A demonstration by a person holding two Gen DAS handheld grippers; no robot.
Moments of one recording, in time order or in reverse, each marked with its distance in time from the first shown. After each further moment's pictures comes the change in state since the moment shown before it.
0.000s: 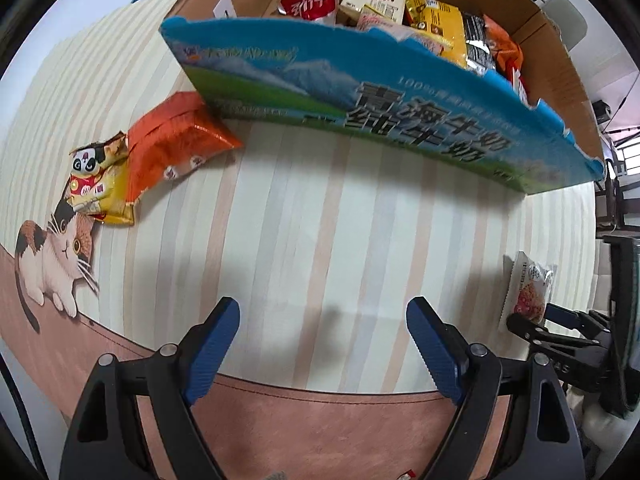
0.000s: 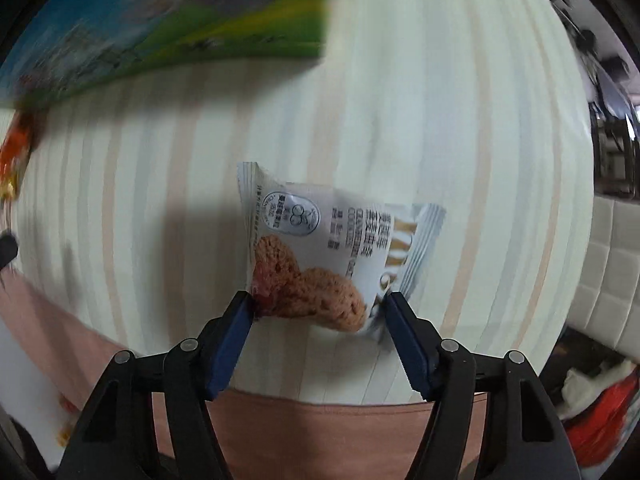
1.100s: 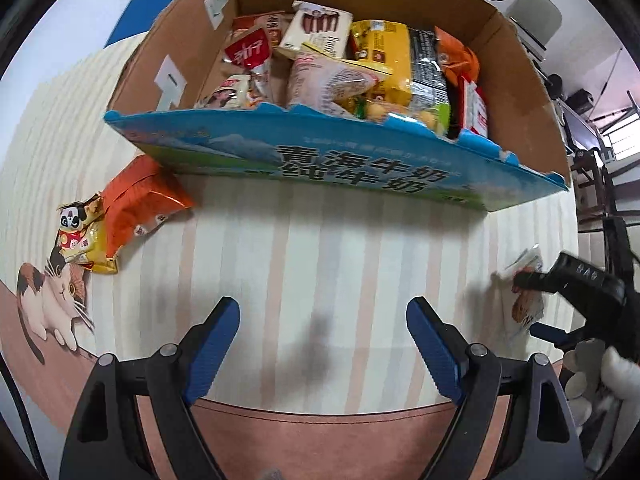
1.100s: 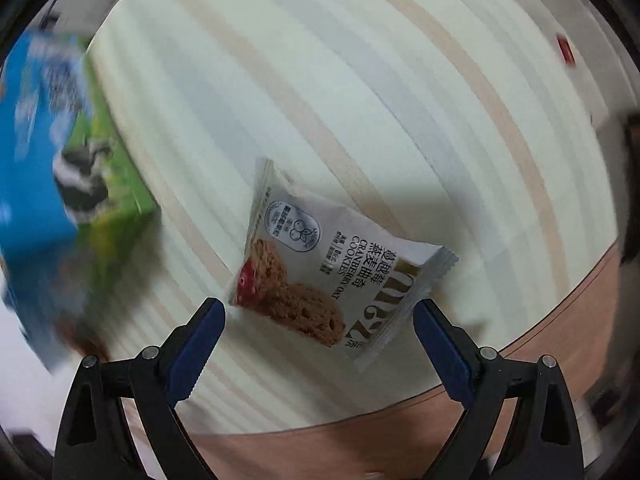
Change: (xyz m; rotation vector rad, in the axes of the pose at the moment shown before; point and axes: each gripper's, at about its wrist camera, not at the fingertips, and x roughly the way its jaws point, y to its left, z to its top) left arm -0.017 -0.036 0.027 0.076 -0.068 -0.019; right arm 0.014 -0.117 -0.006 0.794 0.026 0.358
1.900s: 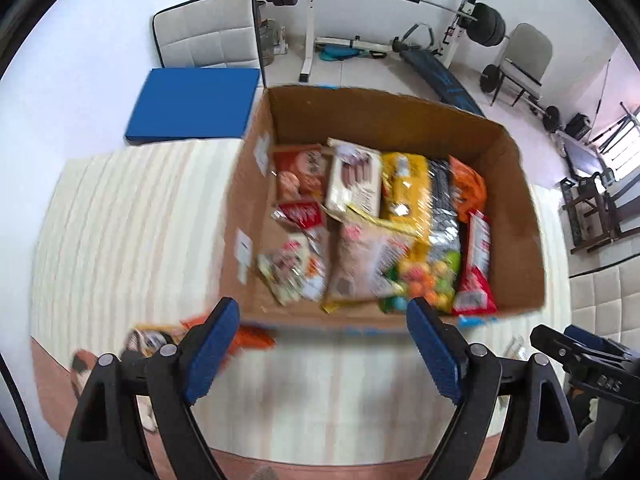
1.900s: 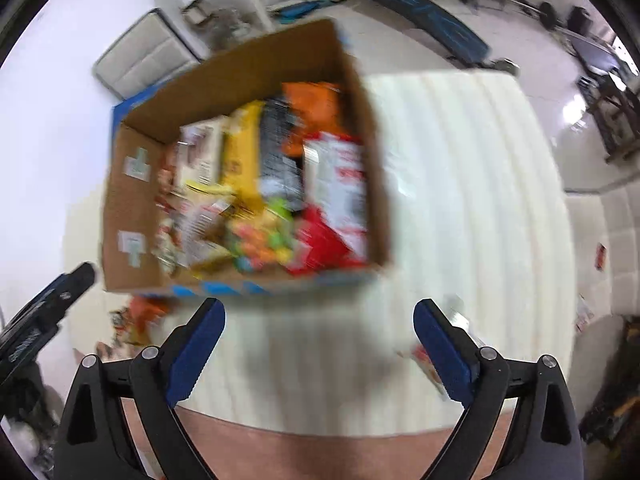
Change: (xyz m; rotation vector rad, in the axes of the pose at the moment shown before) left arm -0.092 0.025 0.082 0.056 -0.209 0.057; right arm -0.109 0.158 -0.068 -0.576 -0.277 -0.021
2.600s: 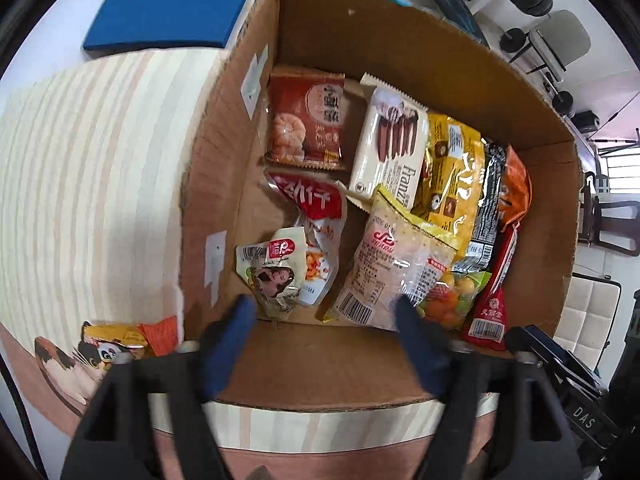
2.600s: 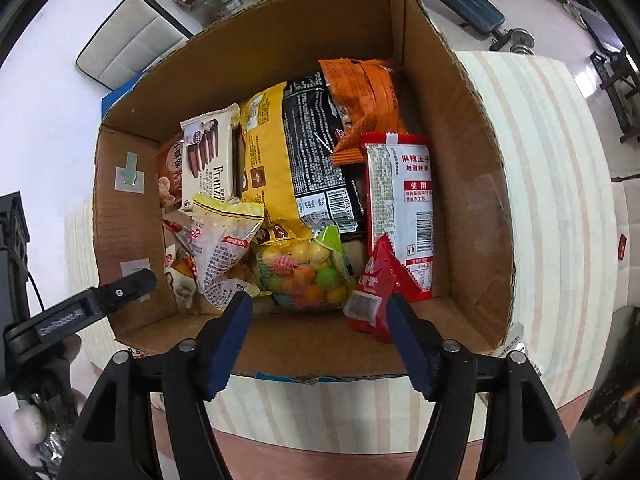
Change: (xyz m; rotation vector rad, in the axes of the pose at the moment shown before) left arm 0.099 0.049 0.065 -0.133 0.360 -0.120; right arm 0.060 0.058 0.061 0.021 0.124 0.047
